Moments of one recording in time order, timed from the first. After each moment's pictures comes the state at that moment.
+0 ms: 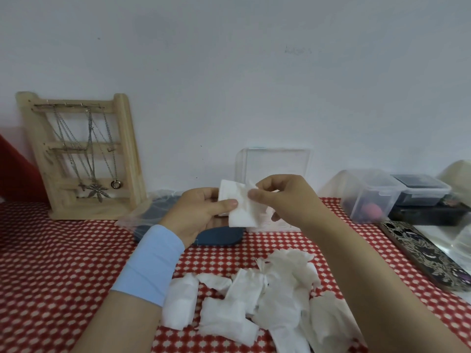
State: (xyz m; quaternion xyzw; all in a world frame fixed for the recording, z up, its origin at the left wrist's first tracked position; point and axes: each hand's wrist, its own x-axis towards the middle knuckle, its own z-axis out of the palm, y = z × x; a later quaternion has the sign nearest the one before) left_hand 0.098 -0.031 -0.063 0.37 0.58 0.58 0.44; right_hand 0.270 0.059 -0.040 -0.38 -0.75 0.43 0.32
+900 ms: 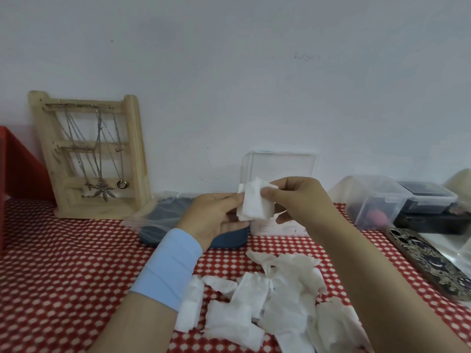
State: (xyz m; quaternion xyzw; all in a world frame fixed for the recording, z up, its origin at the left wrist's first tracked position) left_hand 0.110 -0.027 -0.065 0.31 0.54 0.63 0.47; right_hand 0.271 0.062 -0.040 -0.37 -0.70 0.50 0.35
